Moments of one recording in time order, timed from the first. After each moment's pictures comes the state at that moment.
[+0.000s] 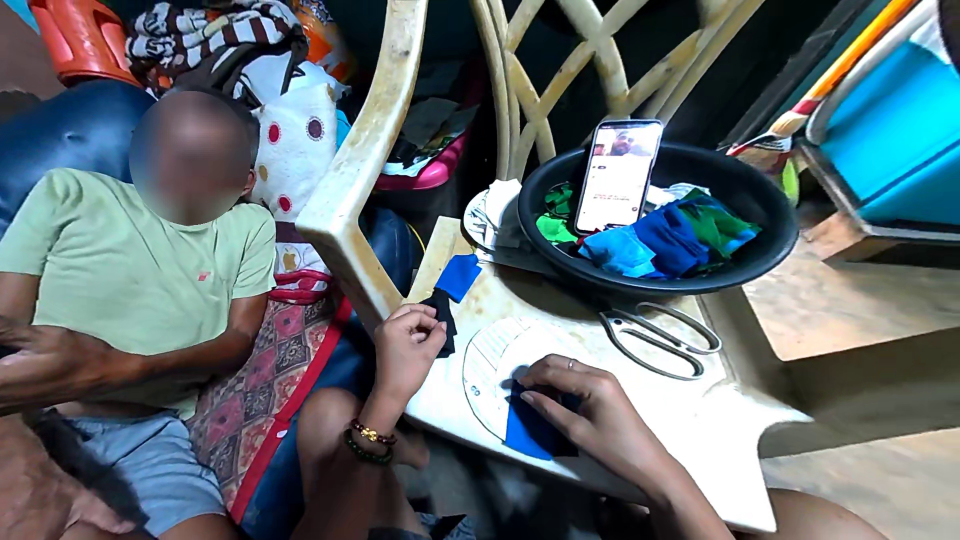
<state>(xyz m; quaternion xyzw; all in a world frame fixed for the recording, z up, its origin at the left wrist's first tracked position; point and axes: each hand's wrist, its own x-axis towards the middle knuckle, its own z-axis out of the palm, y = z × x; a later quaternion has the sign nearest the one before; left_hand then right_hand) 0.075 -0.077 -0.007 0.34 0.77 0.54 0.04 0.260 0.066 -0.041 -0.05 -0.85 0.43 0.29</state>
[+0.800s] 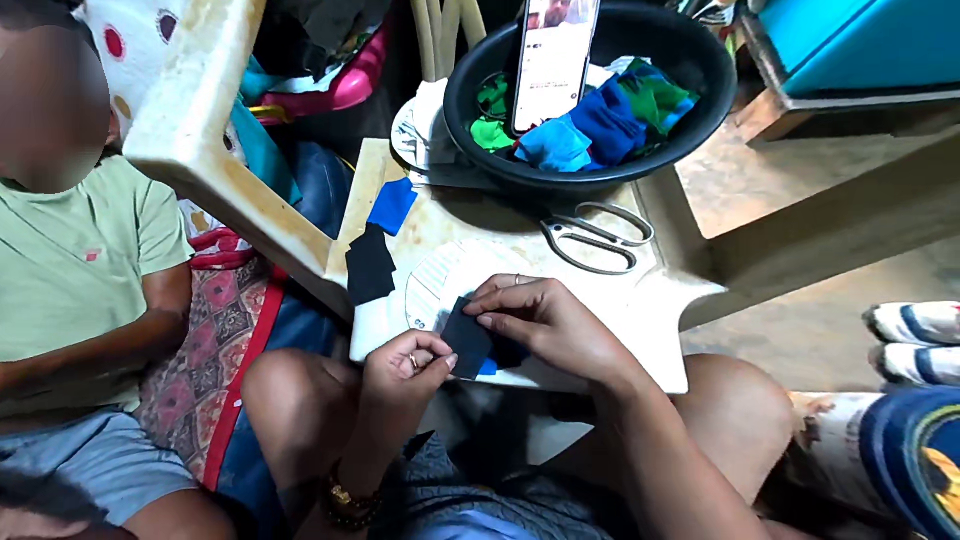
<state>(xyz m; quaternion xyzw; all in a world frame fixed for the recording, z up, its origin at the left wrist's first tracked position) 0.169 -0.106 -0.024 0.32 0.65 0.64 0.26 0.276 0.071 -0.022 -0.11 -0.80 0.57 0.17</state>
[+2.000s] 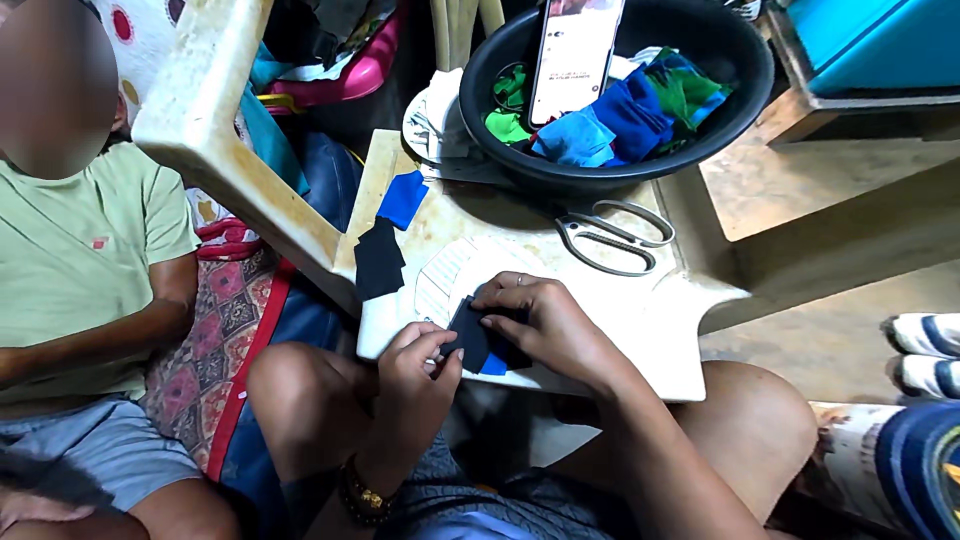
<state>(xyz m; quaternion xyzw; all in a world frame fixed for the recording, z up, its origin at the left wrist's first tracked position) 0.172 -0.103 -0.041 0.42 0.78 0.47 0.07 0.264 0.068 -0.036 -0.11 -0.87 0.43 0.19</state>
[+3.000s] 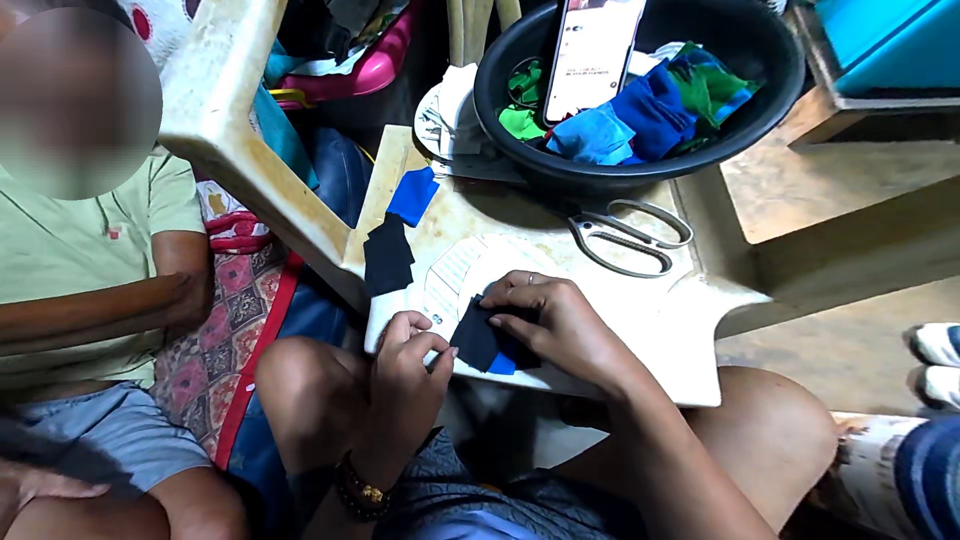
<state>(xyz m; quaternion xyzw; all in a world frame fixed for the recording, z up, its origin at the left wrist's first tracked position) 0.161 -0.111 -0.039 0.43 0.83 0.35 0.01 0.264 0.068 -0.039 -0.11 -0.87 0.43 0.19</state>
